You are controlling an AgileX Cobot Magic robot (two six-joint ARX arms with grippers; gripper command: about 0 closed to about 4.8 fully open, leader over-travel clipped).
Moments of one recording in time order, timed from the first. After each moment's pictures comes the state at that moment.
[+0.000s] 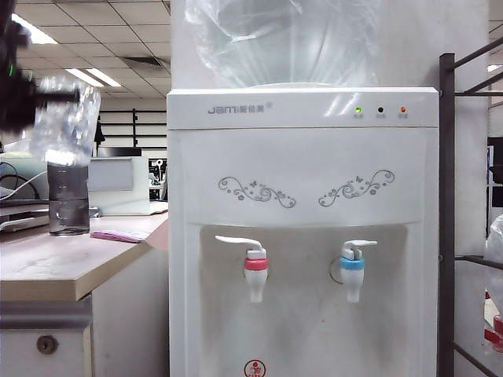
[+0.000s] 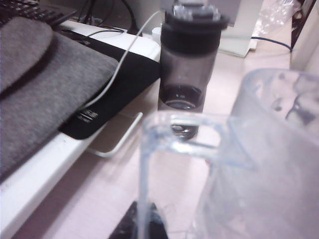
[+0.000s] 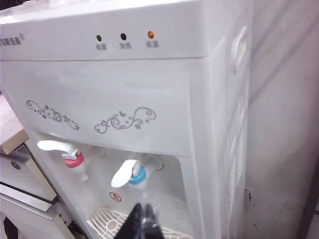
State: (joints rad) left arm -0.17 1.40 0.74 0.38 -0.52 -0.17; right arm 0.20 0.18 0.01 0.07 -0.24 0.19
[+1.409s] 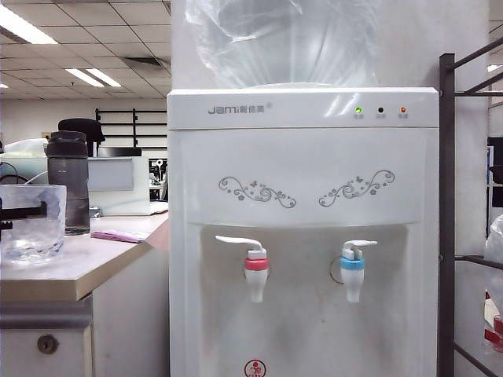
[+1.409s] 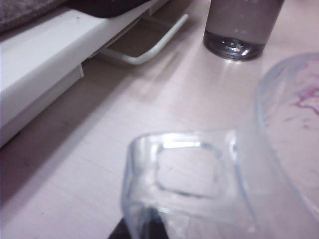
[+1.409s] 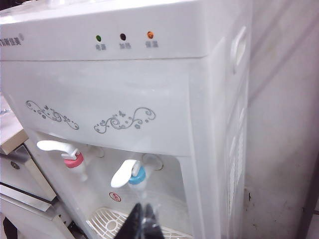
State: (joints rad) left arm -0.04 1.83 0.52 0.96 -0.40 -0.17; right arm 0.20 0.18 0.01 0.07 -0.24 0.19
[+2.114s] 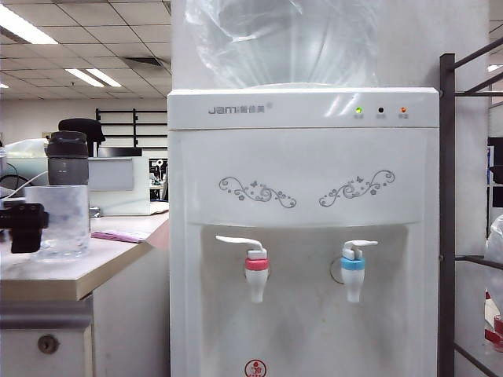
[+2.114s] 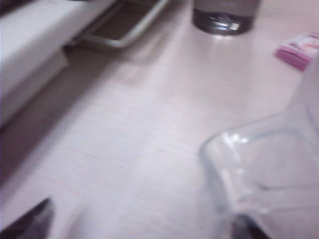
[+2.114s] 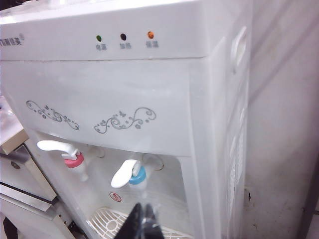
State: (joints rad) left arm -0.04 1.83 0.51 0.93 -0.34 -0.10; right arm 0.20 0.18 0.01 0.07 -0.24 0.19
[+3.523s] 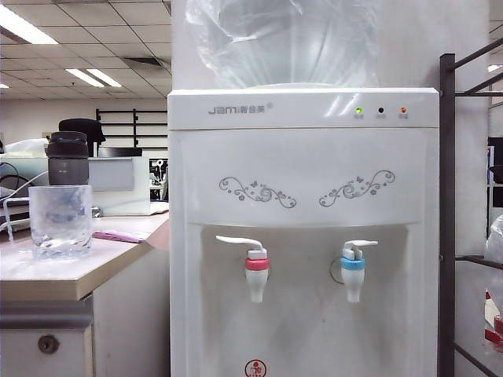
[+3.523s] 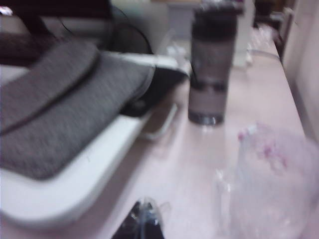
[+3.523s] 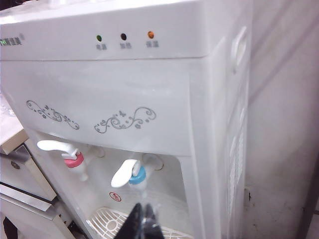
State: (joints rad) left arm -0.04 1.08 0.14 0.91 -0.34 0.05; right arm 0.20 0.18 0.01 0.07 -0.24 0.19
